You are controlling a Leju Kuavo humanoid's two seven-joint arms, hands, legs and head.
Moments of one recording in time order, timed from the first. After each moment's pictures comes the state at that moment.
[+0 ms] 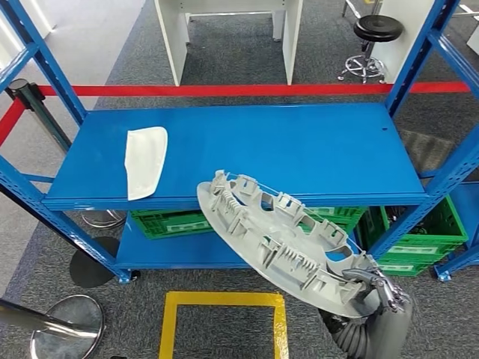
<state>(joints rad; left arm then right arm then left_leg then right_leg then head) 0.01 -0.16 0.69 -0.20 -0.65 0.02 -0.35 0.43 0.12 0.27 -1.99 0.43 -0.69 -0.70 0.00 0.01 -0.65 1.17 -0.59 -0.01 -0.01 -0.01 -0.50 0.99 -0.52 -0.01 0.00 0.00</state>
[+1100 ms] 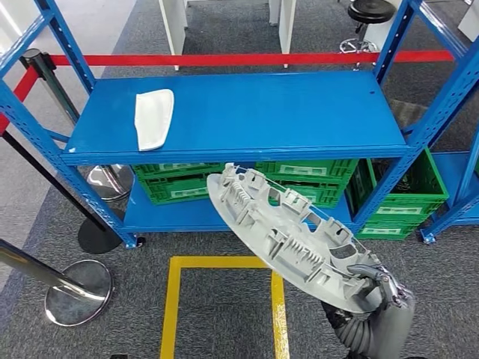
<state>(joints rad) 0.00 -0.18 0.71 -0.20 -0.64 0.03 -0.37 0.41 0.13 0.26 -1.98 0.39 -0.69 -0.67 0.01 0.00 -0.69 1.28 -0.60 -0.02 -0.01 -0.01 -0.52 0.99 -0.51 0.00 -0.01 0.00</state>
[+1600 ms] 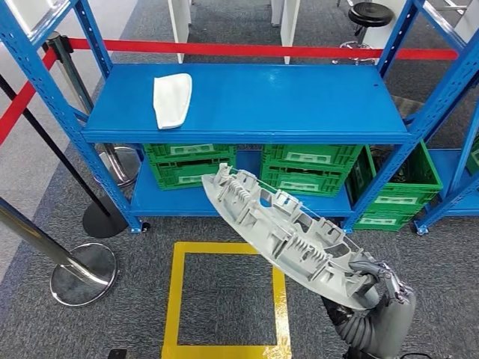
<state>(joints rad) -0.02 -0.20 0.73 -0.20 -0.64 0.04 -0.39 0.38 0.11 0.27 -1.97 0.35 -0.69 -0.66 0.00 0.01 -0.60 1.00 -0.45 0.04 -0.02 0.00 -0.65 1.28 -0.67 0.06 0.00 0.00</state>
